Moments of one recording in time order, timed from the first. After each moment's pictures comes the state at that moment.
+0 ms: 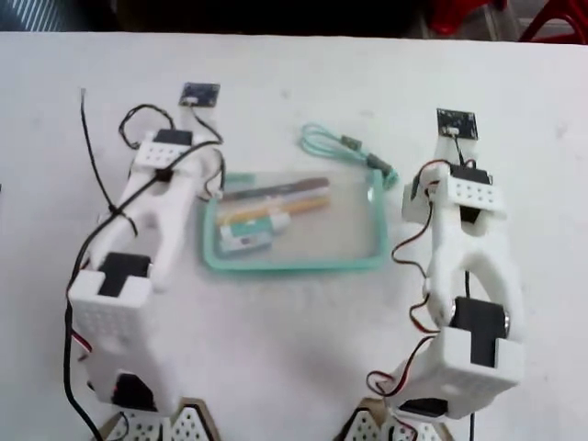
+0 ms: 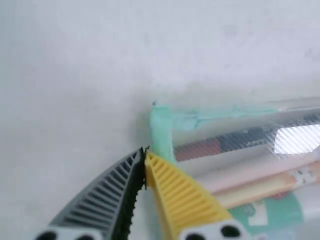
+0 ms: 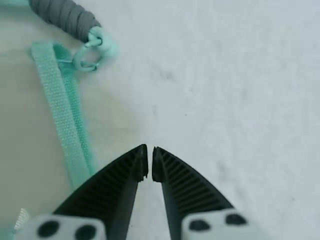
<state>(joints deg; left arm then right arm) 0.8 25.8 0.2 61.1 5.7 9.0 6.5 20.0 54.6 6.1</state>
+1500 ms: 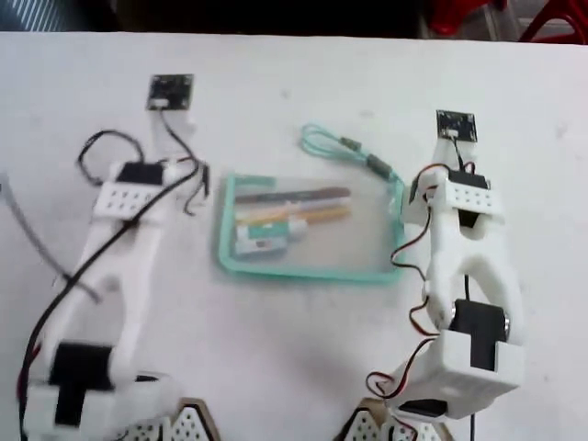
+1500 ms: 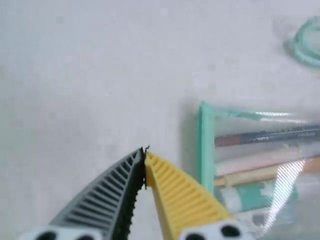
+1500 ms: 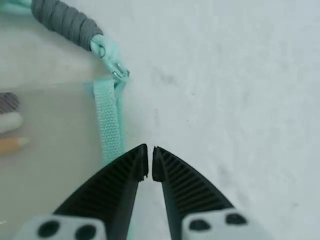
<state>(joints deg) -1.7 -10.2 28.1 49.7 6.0 8.9 5.9 22.6 50.8 6.1</state>
